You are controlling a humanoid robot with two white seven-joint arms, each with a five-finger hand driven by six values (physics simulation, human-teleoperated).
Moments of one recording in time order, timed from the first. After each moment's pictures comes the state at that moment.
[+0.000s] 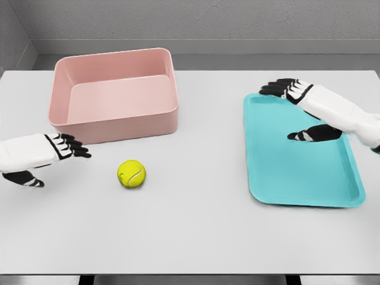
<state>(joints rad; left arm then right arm) -0.31 1.21 -0.56 -1.67 -0.29 -0.61 -0.30 -0.21 -0.63 -0.03 -1.68 0.12 -0.61 0.61</state>
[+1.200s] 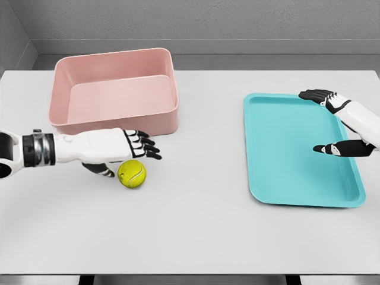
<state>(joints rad) -0.71 0.92 -0.96 -1.62 -0.37 -0.61 -0.30 -0.05 -0.59 -0.18 -1.66 0.07 -0.61 0.61</state>
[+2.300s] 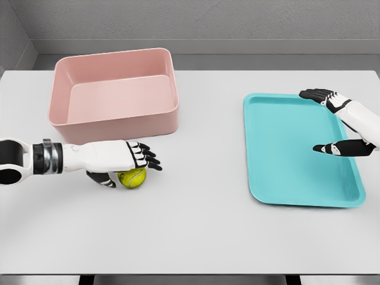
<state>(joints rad) -0.71 0.89 -1.04 -1.55 -0.37 -0.61 -0.30 -0.05 -0.59 -0.18 -1.66 0.06 -0.61 0.61</state>
